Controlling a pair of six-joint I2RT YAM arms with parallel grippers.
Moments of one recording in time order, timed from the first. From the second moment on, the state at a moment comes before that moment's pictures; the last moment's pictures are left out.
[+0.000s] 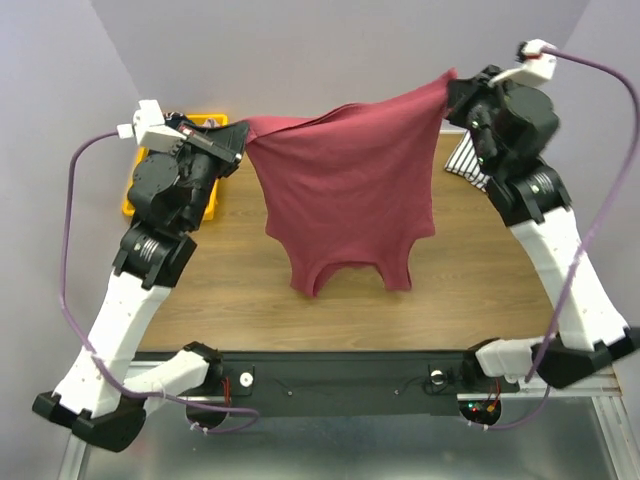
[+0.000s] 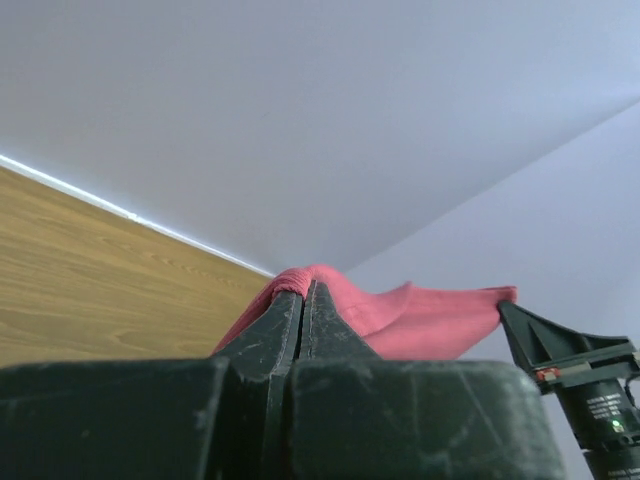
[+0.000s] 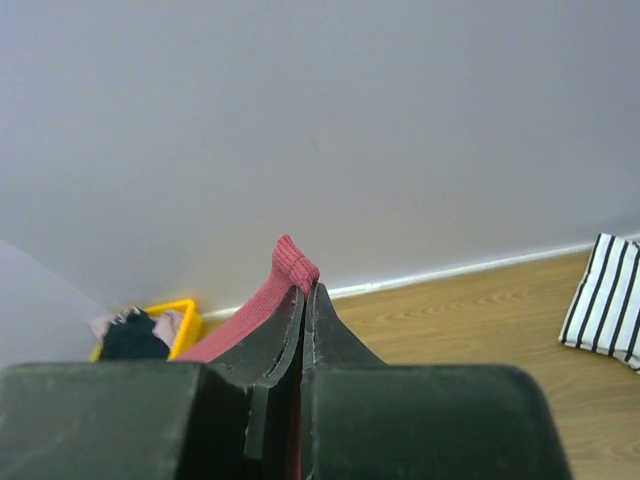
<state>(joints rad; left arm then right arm) -0.45 0.99 1.34 -0.20 -0.23 -0.88 0.40 1.29 1.72 -0.27 0.39 0.36</state>
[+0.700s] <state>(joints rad) -0.19 1.91 2.18 -0.03 0.23 -0.93 0.25 1.99 2.41 -0.25 0.23 0.34</state>
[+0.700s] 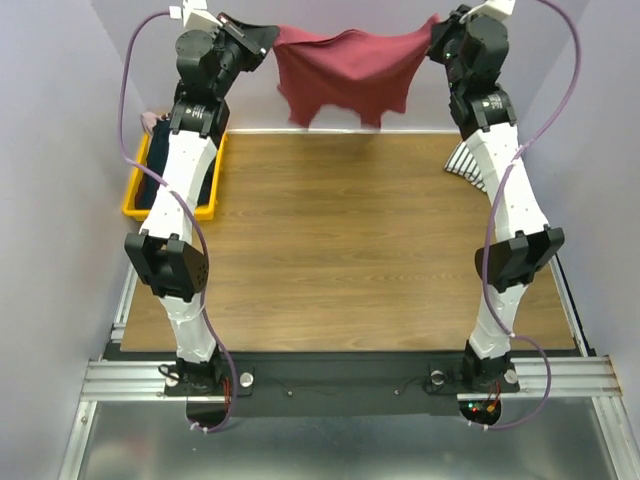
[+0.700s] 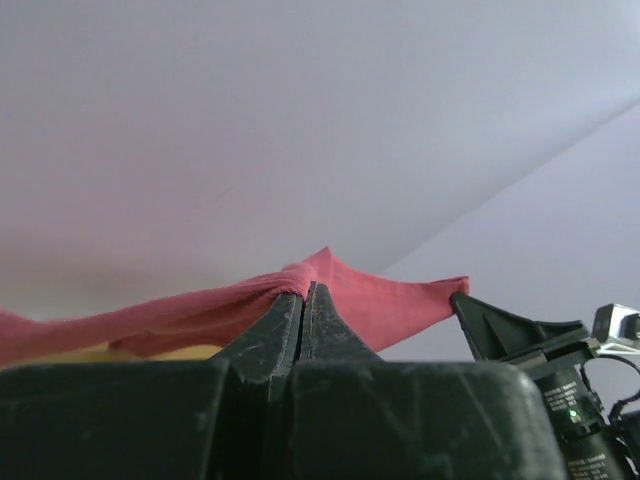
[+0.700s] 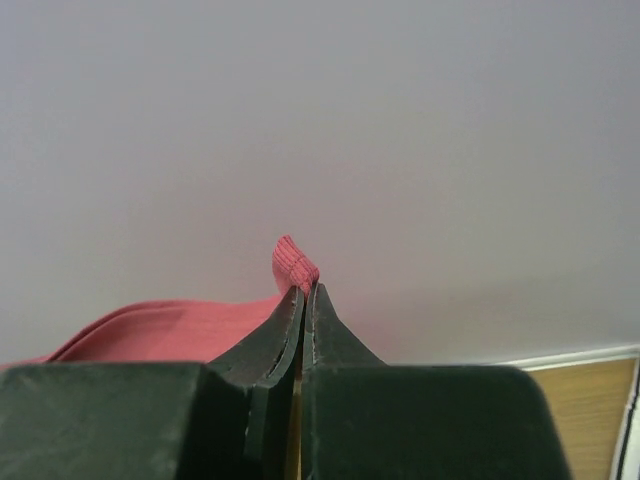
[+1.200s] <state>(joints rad) -0.25 1.55 0.84 0.40 0.30 -1.09 0.23 1.47 0.93 0.09 0.14 0.56</state>
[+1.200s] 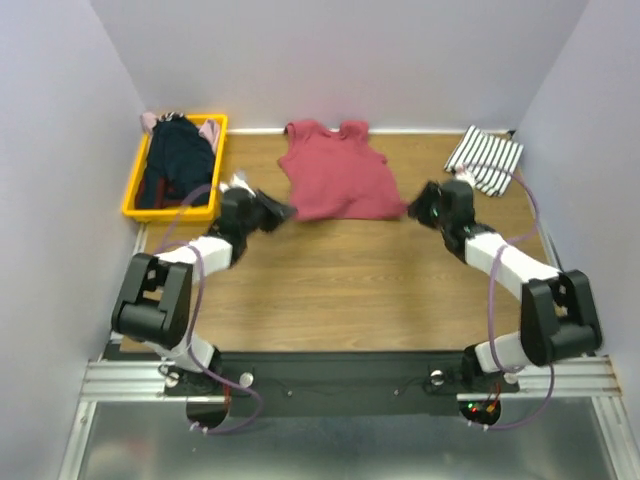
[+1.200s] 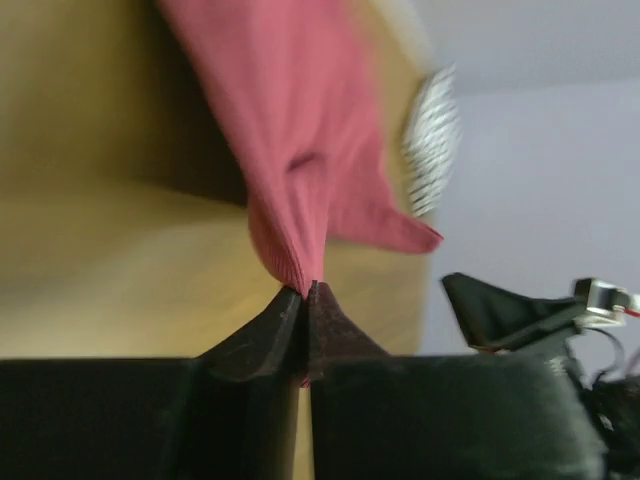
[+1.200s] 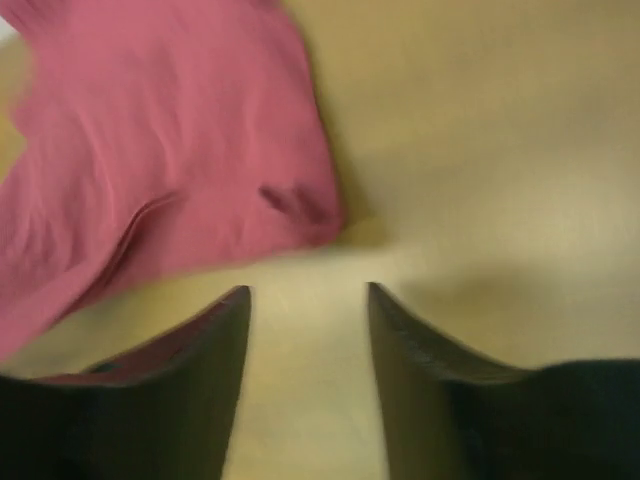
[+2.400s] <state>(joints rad) -0.40 1.50 0.66 0.05 0.04 -0.86 0.23 1.50 0.72 0.00 0.22 0.76</state>
